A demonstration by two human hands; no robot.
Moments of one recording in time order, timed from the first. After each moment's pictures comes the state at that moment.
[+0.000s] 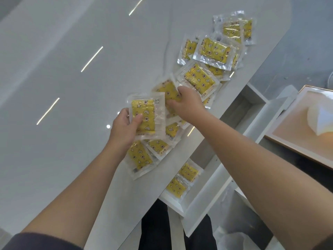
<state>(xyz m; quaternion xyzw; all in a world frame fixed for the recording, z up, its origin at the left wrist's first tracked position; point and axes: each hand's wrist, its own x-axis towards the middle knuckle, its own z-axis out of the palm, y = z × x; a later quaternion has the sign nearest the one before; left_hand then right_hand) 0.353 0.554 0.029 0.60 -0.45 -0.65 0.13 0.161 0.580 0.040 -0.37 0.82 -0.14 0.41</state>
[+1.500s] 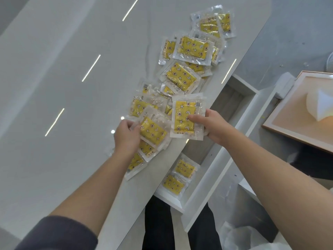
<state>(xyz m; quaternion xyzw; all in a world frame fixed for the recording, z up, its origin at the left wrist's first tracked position) 0.316 0.584 0.017 0.70 -0.52 -0.49 0.03 0.093 0.689 0.039 -0.03 0.68 -0.38 0.63</state>
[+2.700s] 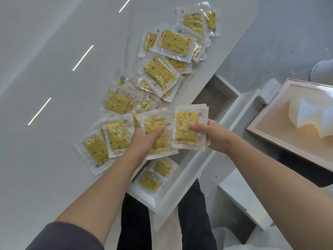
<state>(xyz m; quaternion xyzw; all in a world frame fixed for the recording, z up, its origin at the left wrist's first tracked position) 0.245 0.662 0.015 0.60 -0.39 -0.70 0.02 0.035 0.751 0.033 0.01 0.64 -0.35 0.69</state>
